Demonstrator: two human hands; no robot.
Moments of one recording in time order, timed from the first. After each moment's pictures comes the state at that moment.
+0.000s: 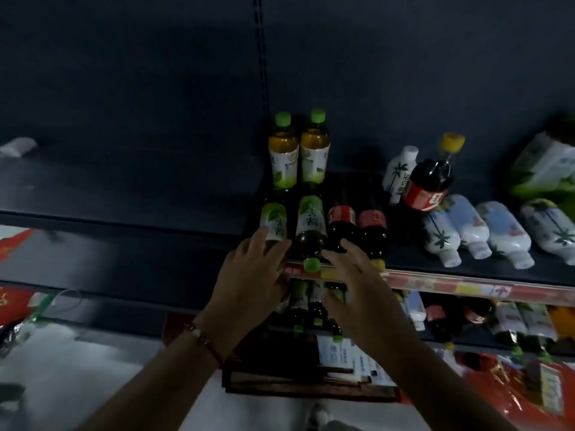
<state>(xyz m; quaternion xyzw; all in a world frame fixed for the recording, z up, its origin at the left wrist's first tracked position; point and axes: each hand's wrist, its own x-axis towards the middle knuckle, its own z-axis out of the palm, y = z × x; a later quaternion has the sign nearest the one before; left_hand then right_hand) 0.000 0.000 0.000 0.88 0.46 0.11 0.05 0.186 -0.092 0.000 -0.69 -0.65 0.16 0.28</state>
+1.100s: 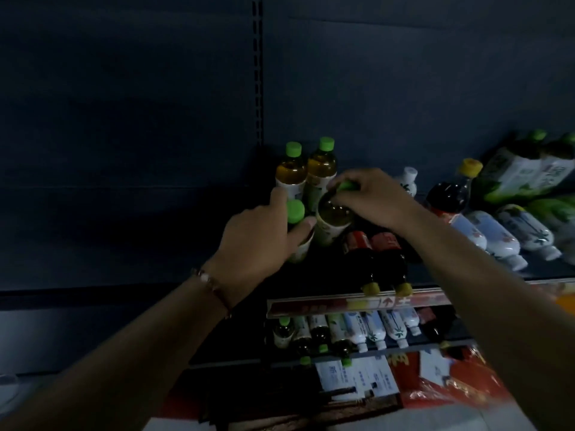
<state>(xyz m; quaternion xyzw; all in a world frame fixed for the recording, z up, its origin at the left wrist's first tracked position) -0.011 0.131 0.074 0.89 0.40 0.18 0.12 0.186 0.073 0.117 -0.75 -0.54 0.22 0.32</state>
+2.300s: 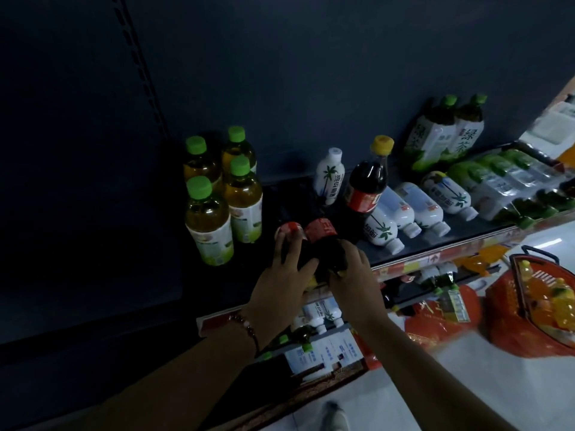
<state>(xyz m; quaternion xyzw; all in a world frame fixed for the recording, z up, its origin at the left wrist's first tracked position) 0.114 0.074 -0.064 0.97 0.21 0.08 0.07 0.229 -0.038 -0.052 -0.84 -0.36 0.11 0.38</state>
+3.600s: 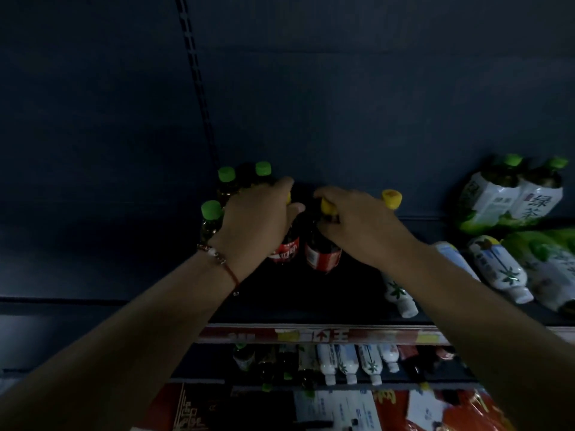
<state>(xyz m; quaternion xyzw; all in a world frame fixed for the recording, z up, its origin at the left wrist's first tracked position) 0.138 0.110 0.116 0.89 0.42 0.19 0.03 0.298 0.026 0.126 -0.70 -0.68 0.05 0.22</state>
